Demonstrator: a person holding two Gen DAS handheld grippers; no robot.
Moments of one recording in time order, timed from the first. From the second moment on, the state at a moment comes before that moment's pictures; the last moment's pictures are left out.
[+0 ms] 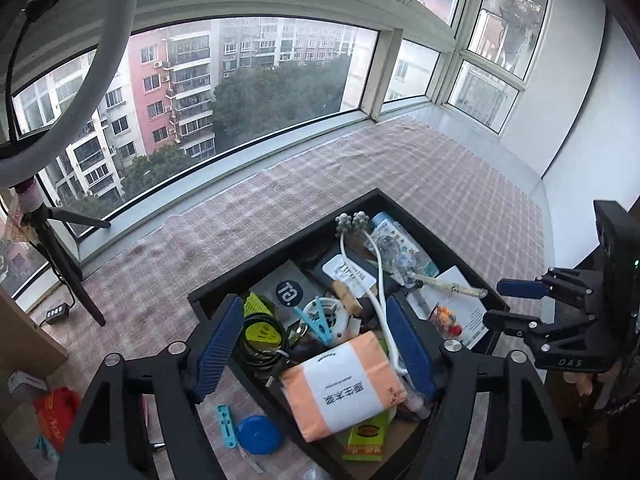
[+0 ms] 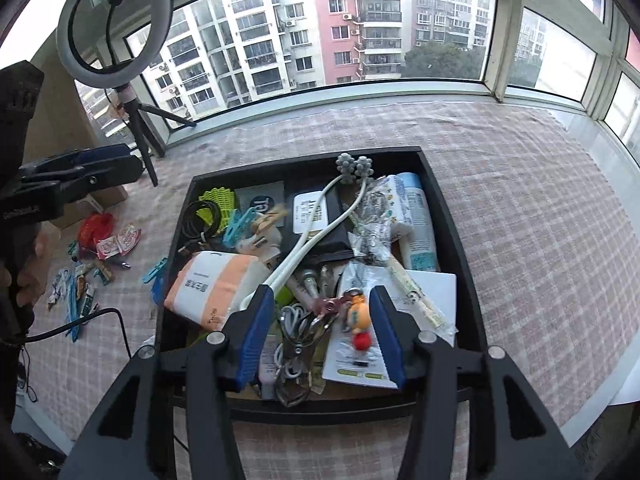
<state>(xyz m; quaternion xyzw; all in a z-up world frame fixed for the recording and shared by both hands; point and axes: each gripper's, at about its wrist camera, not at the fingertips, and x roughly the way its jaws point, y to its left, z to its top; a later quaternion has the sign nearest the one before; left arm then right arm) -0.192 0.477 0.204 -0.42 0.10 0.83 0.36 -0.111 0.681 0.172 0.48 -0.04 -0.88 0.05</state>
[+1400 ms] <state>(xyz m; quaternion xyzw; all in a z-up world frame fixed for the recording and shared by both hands) -0.041 0.392 0.037 -0.44 0.29 0.71 0.47 -0.230 0.413 0.036 0.66 0.07 -0.72 0.22</state>
